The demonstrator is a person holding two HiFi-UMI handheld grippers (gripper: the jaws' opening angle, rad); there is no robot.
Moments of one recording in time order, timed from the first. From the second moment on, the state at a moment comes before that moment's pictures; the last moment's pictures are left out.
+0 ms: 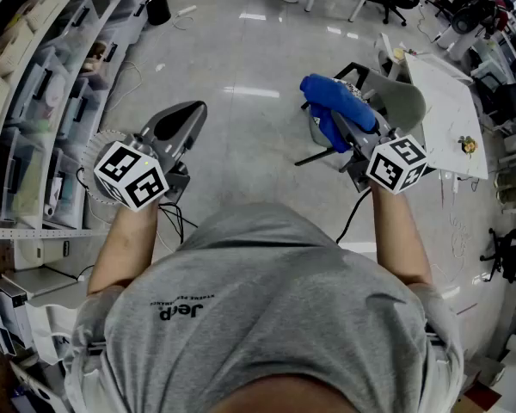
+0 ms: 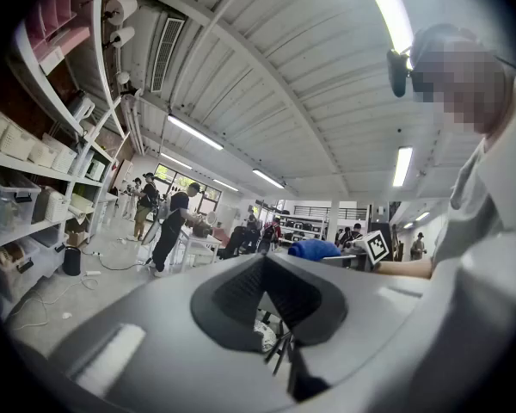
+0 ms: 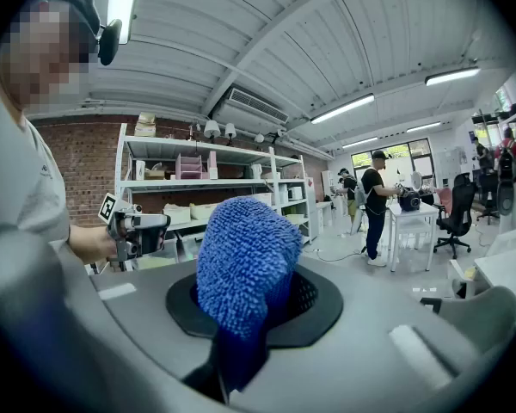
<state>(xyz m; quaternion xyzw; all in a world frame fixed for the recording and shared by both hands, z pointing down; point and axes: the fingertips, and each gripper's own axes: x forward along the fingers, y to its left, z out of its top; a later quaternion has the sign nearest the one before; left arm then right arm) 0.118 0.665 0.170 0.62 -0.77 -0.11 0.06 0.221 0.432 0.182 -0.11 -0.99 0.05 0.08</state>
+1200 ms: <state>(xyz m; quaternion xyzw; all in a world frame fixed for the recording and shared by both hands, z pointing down) 0.171 0.544 0.166 0.61 -0.79 -0.10 0.06 0.269 0.308 0.178 -0.14 -0.99 0.07 0.06</state>
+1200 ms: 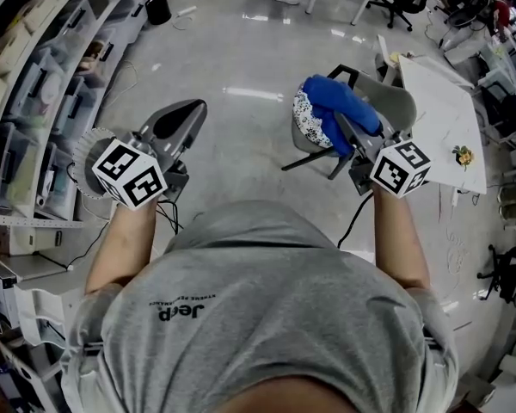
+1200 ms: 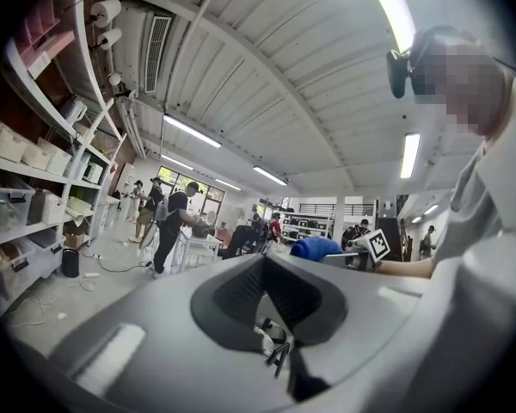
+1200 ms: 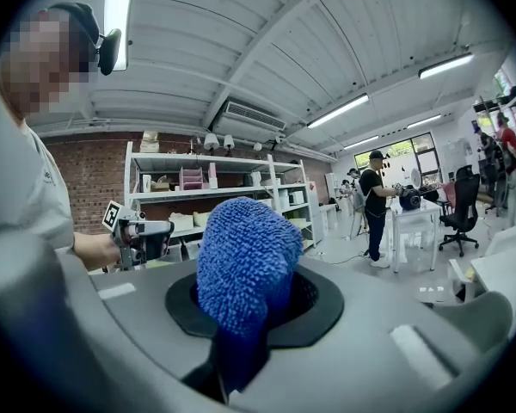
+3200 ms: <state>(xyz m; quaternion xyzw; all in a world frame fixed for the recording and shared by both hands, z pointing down) -0.379 0.286 0.201 0.60 -0.79 -0.09 0.10 -0.271 0.036 0.233 -0.13 -0.98 0.11 0.11</state>
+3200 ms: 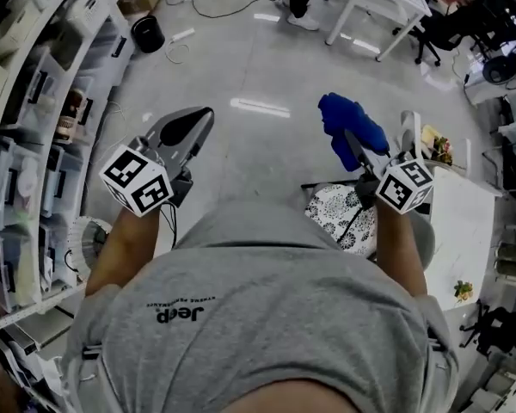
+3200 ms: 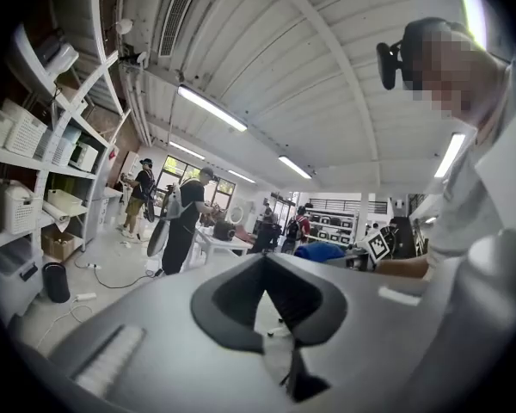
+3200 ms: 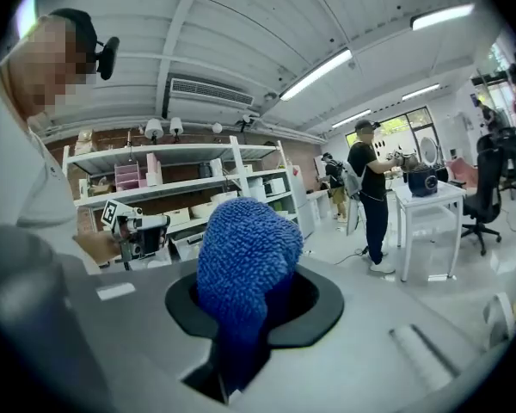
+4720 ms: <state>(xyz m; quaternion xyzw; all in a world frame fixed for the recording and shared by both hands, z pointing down) -0.286 -0.043 0.333 0.80 -0.56 0.01 0.20 -0.043 -0.233 0.428 0.22 -0.91 -0.02 0.35</state>
